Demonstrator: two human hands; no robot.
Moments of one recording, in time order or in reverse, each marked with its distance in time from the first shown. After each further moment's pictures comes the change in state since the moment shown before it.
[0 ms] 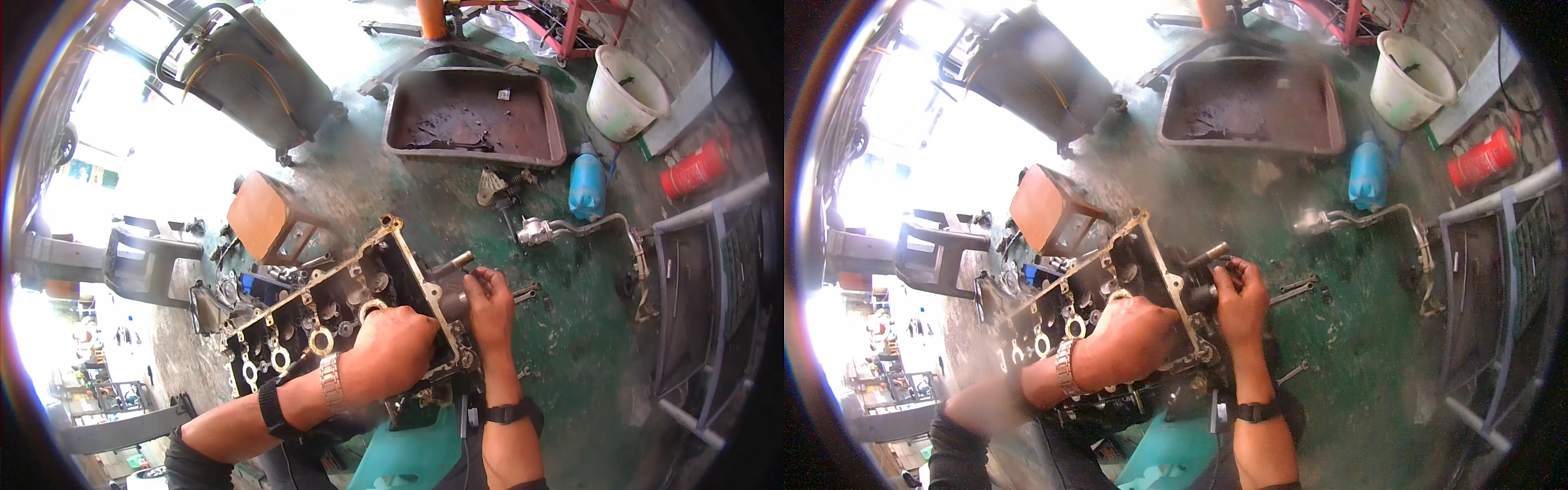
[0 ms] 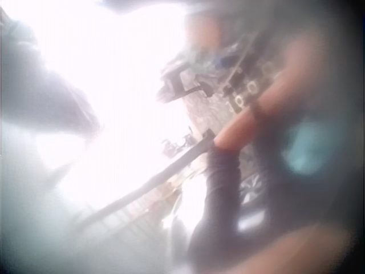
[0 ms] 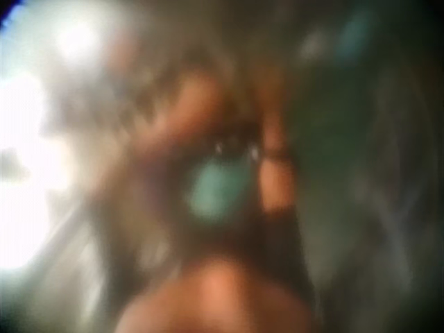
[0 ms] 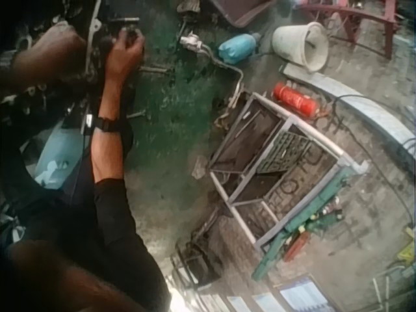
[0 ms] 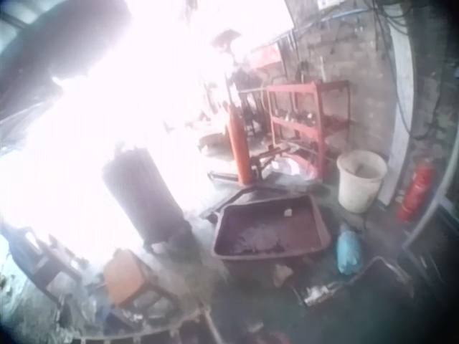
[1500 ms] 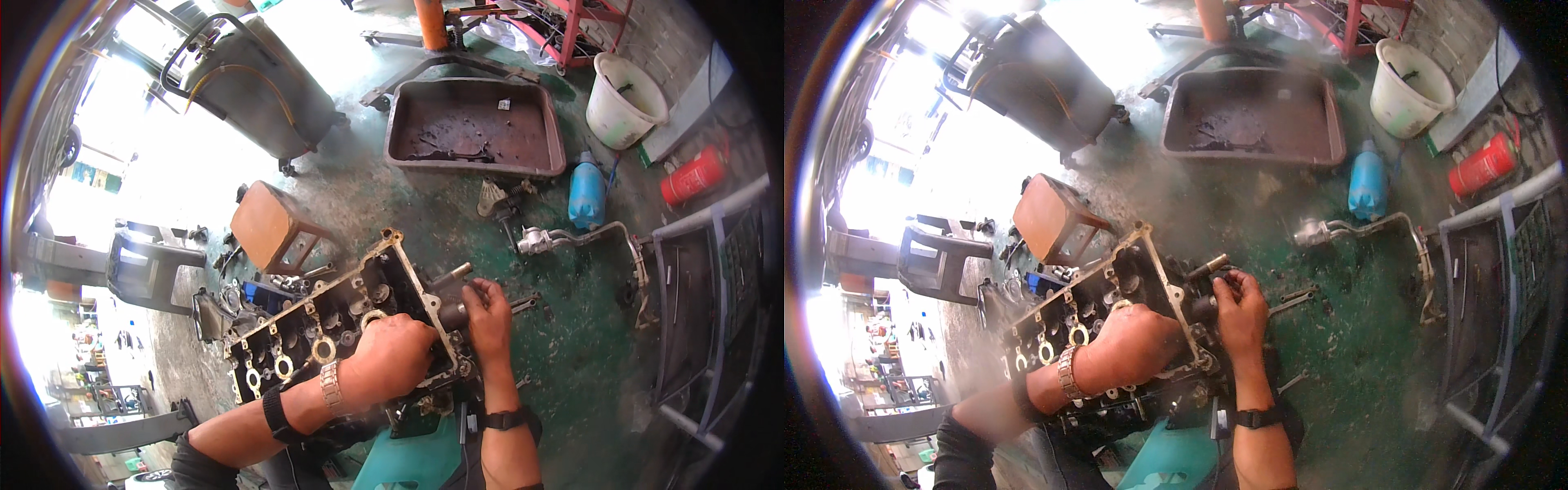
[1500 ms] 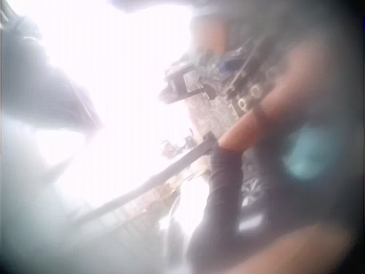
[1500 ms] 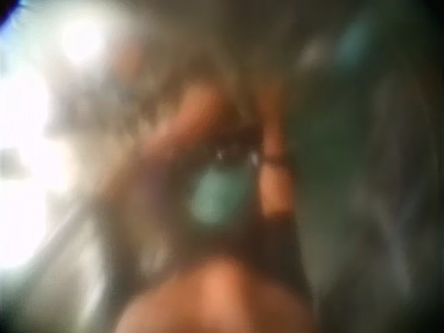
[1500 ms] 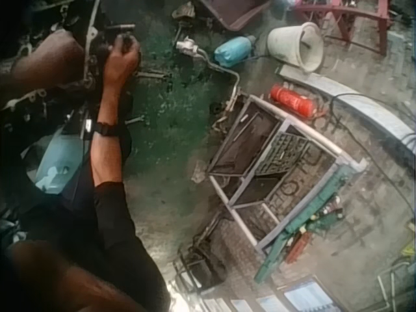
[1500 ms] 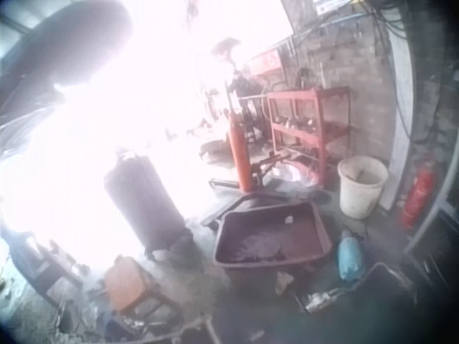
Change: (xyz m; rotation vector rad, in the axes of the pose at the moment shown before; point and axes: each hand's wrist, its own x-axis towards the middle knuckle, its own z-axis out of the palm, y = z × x) left_hand 0.002 -0.011 0.012 0.010 0.097 0.076; right_hand 0.000 0.001 0.000 0.014 0.013 -0.004
